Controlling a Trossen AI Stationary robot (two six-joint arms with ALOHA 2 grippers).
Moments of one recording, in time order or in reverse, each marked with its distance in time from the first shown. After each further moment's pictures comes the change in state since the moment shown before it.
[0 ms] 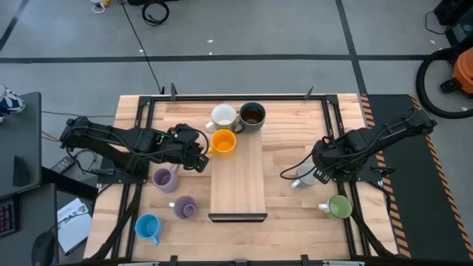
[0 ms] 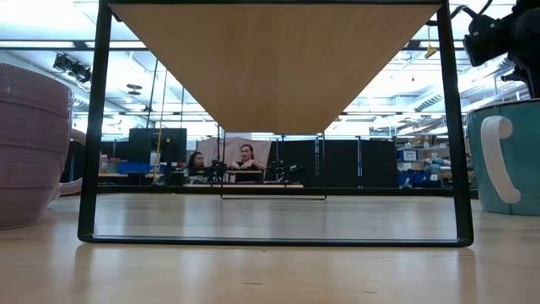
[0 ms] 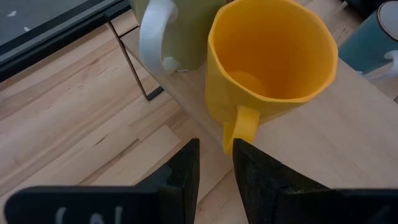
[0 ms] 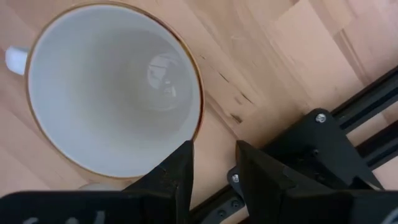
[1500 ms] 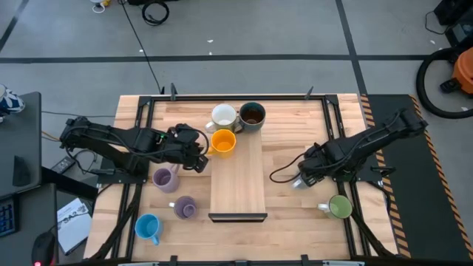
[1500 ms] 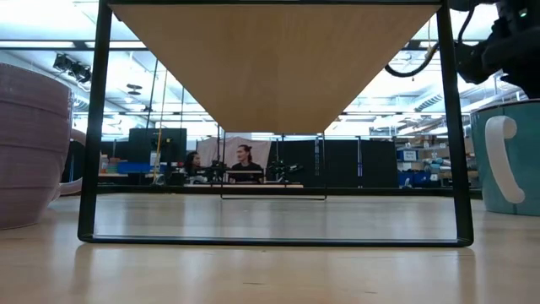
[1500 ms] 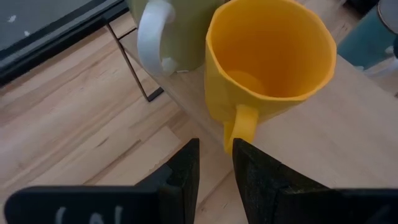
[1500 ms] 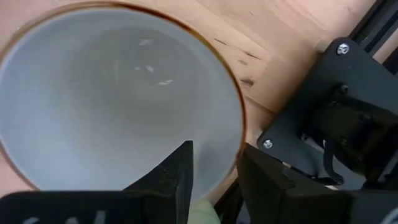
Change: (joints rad) left arm 0.000 -0.006 0.000 0.000 0.001 0.038; right arm 0.000 0.263 0.047 0.023 -0.097 0.331
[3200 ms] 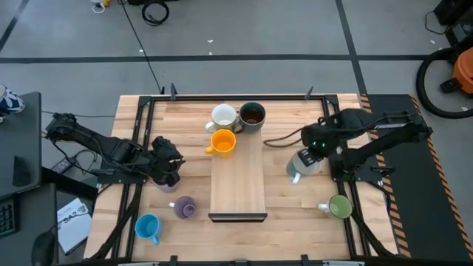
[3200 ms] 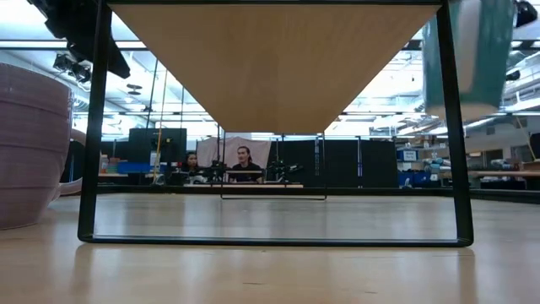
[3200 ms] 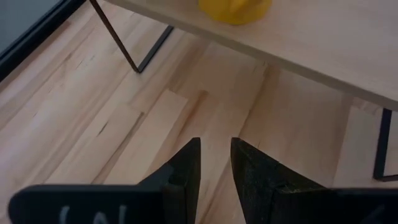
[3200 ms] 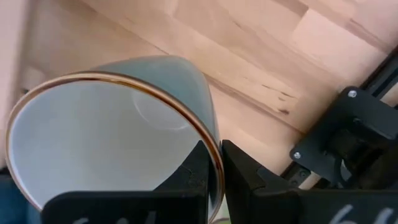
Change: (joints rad) left arm -0.188 -0.403 -0.530 0.201 -0.020 0.196; right arm -0.245 -0.050 0.393 -0.148 -0.034 -0.213
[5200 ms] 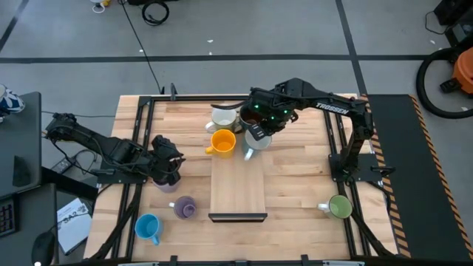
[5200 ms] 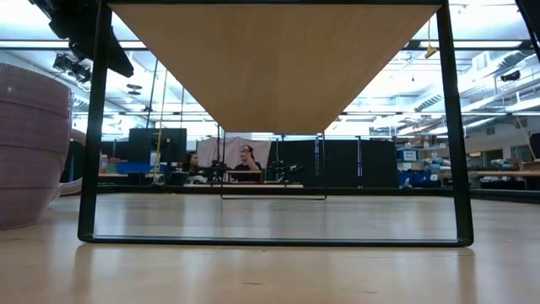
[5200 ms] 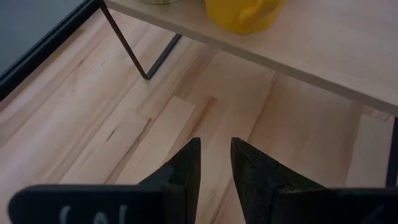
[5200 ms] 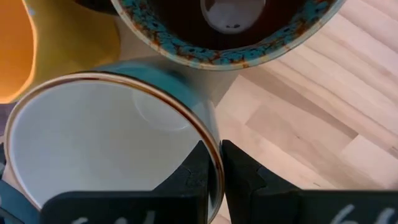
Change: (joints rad) left arm 0.000 0.001 0.000 0.001 -0.045 0.003; right arm -0.272 0.650 0.769 -0.067 -0.028 -0.327
